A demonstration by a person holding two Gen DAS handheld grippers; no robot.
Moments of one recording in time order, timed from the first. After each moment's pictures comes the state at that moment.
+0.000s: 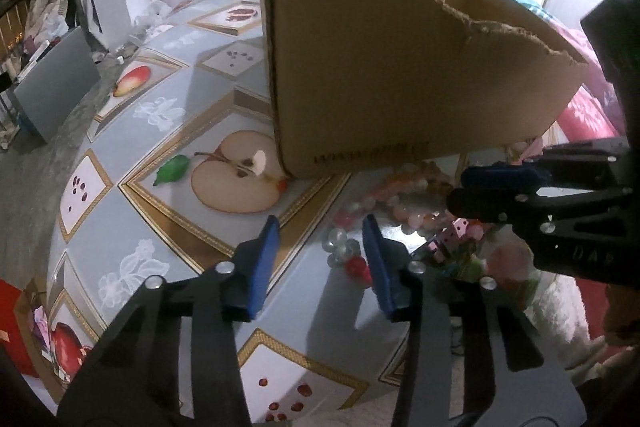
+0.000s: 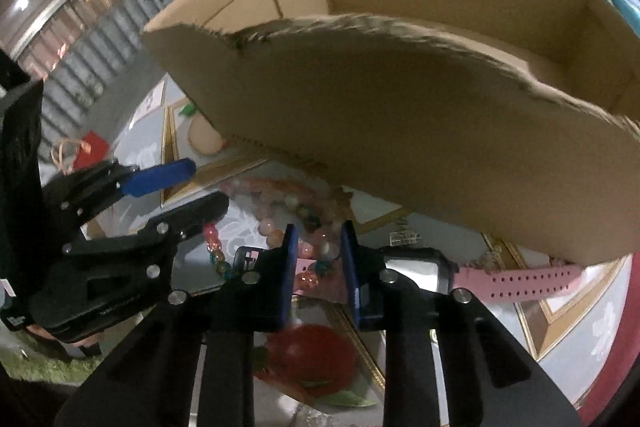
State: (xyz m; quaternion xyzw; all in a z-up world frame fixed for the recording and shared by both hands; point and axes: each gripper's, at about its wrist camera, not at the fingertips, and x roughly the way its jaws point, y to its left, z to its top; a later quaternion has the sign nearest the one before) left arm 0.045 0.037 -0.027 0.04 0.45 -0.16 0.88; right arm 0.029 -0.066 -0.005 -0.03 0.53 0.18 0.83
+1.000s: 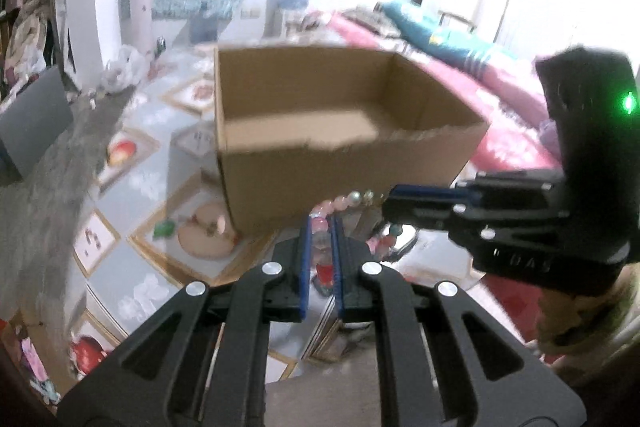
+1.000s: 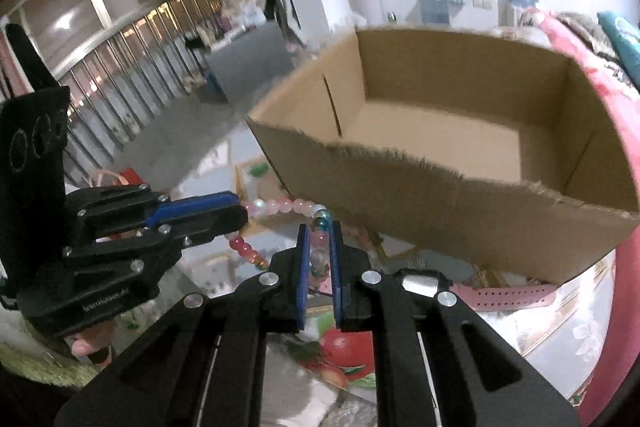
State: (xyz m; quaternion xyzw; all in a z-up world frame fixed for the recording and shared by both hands) left arm -0.006 0.028 0.072 0.01 0.36 -0.24 0.90; right arm -0.027 -0.096 0.081 0.03 0.39 0.24 0.89
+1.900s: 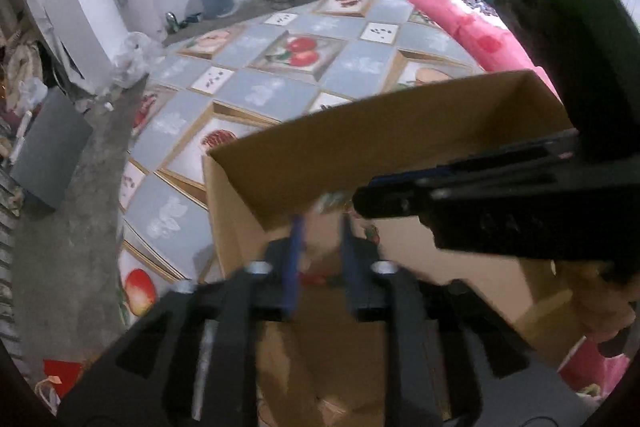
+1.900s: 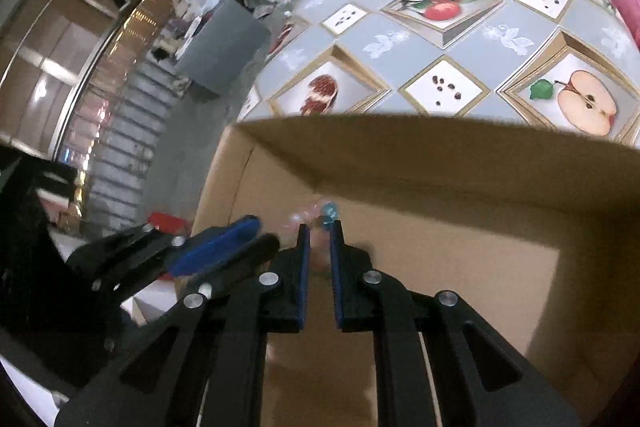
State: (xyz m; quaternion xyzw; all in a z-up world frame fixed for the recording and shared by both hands) left arm 0.237 -0.042 0.076 0.12 0.47 -0.16 0.86; right arm 0.250 -0.113 0.054 0.17 0.56 0.23 0.78
